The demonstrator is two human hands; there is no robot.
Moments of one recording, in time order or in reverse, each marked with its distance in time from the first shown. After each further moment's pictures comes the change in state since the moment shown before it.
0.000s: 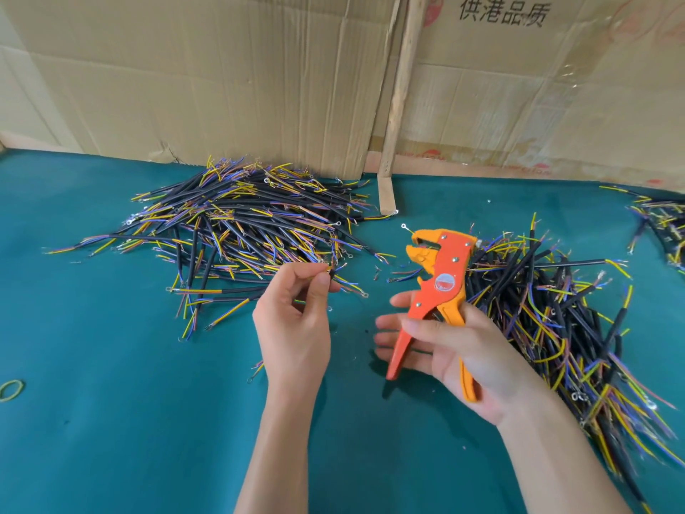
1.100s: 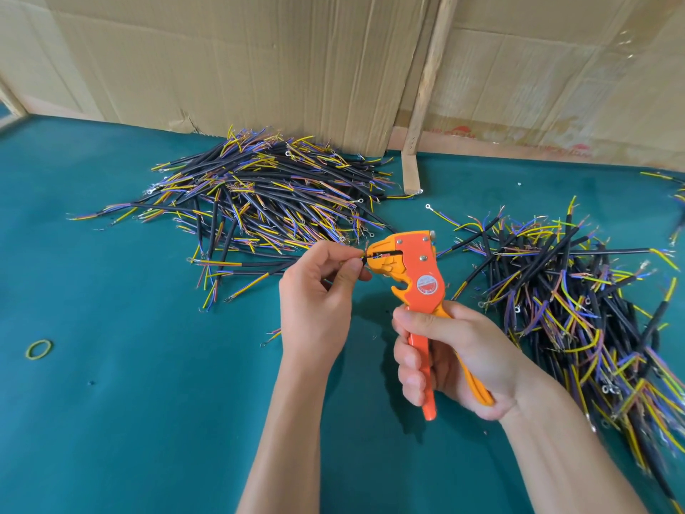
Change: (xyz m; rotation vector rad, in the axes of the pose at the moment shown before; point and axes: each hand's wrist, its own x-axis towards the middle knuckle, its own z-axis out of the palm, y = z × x) left_hand 0.002 0.000 -0.009 -0.010 -0.189 -0.018; right_hand 0.002 0.011 0.019 -0.054 -0.207 0.227
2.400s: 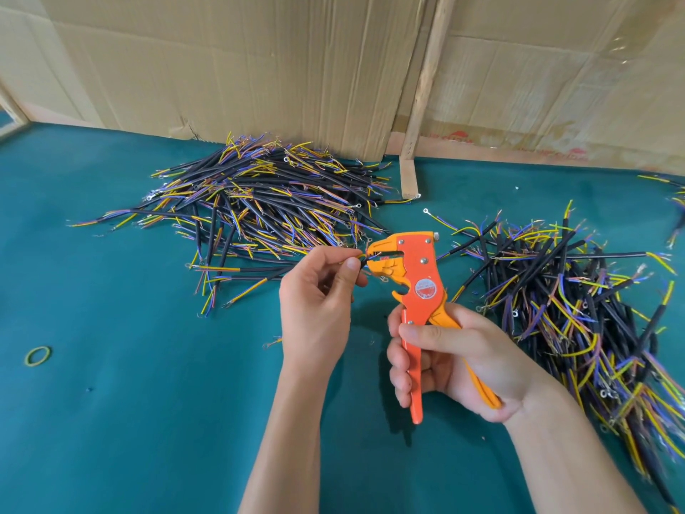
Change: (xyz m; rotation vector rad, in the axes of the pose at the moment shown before) left_hand 0.000 0.003 0.005 -0.130 0.037 -0.031; right_hand -0.004 -0.004 -0.007 -0.006 -0.115 -0.045
